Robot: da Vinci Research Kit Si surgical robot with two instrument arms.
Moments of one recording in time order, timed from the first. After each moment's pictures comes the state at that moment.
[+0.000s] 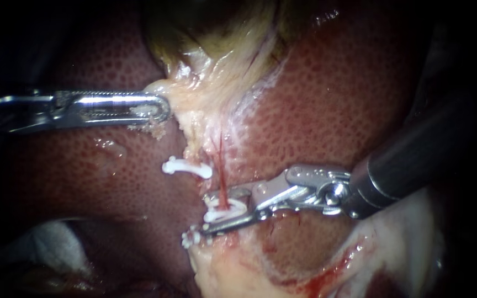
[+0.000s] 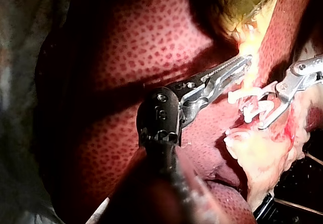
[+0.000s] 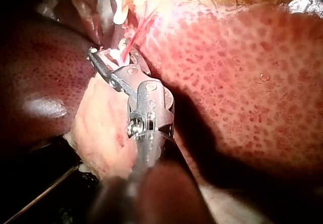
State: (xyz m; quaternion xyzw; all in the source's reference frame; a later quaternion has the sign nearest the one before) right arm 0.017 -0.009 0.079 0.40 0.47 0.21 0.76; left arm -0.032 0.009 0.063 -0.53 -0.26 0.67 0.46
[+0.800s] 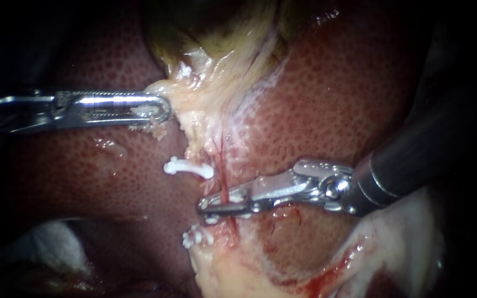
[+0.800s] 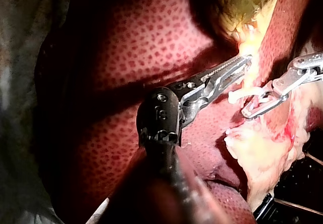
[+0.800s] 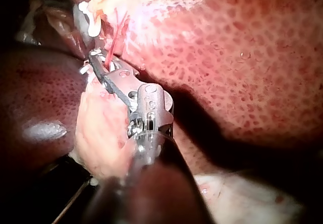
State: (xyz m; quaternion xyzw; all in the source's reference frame) right arm 0.016 -0.009 0.079 0.43 0.44 0.27 0.74; left arm -0.032 0.009 0.063 -0.53 -0.26 0.67 0.46
